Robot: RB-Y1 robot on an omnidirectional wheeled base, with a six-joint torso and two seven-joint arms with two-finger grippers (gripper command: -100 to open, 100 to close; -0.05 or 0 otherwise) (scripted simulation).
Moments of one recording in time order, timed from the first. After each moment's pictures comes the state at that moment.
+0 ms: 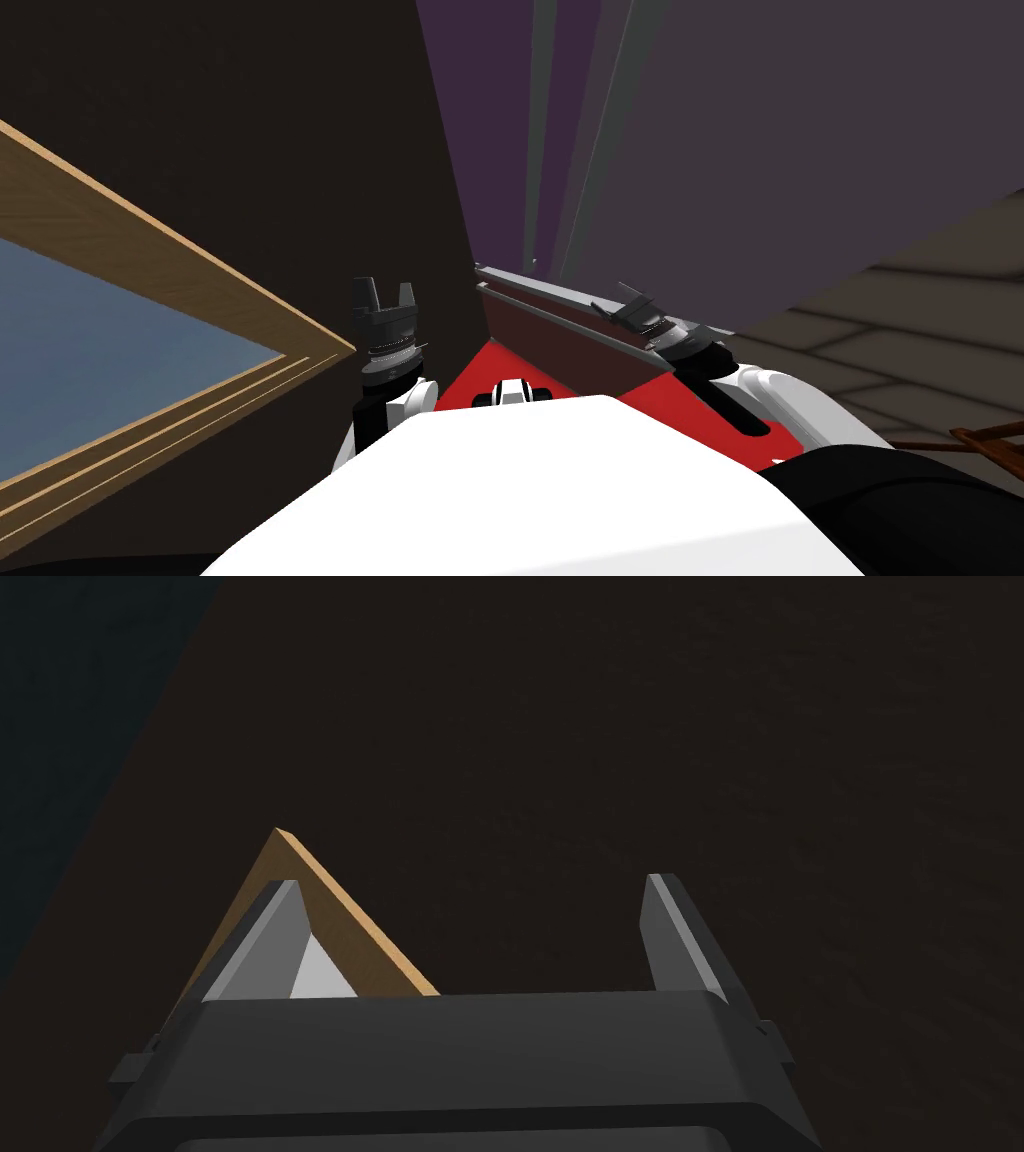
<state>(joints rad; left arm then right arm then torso) 0.48 0.02 -0.05 -2.36 0.02 -0.60 -0.11 0.62 -0.57 -0.51 -2.29 0.88 -0.50 0.35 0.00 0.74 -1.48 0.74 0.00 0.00</state>
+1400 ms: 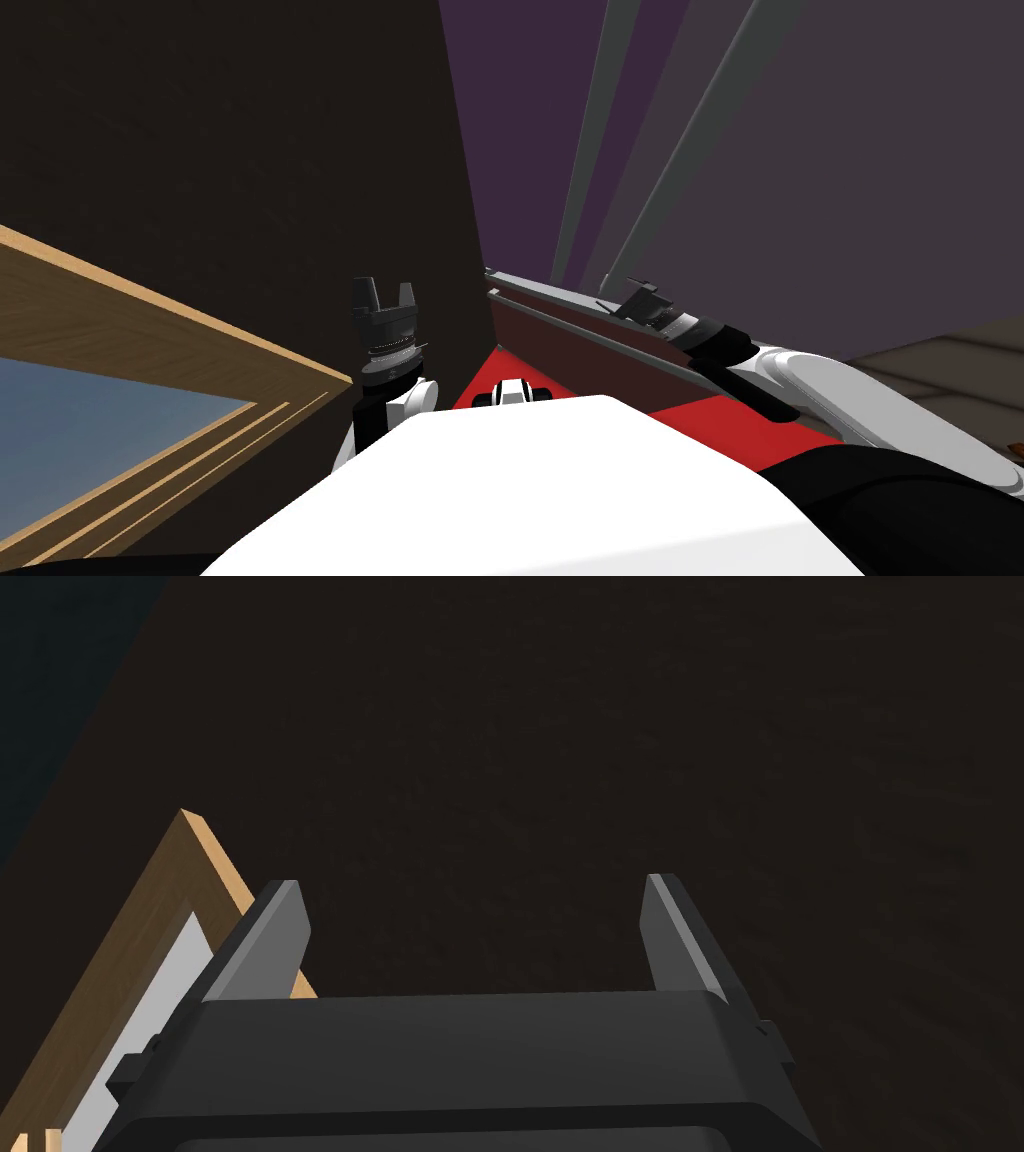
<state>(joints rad) 0.48 0.02 -0.05 -2.36 0.02 -0.60 -0.11 0.66 -0.78 -0.58 -2.29 0.94 -0.44 0.57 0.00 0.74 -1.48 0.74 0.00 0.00</state>
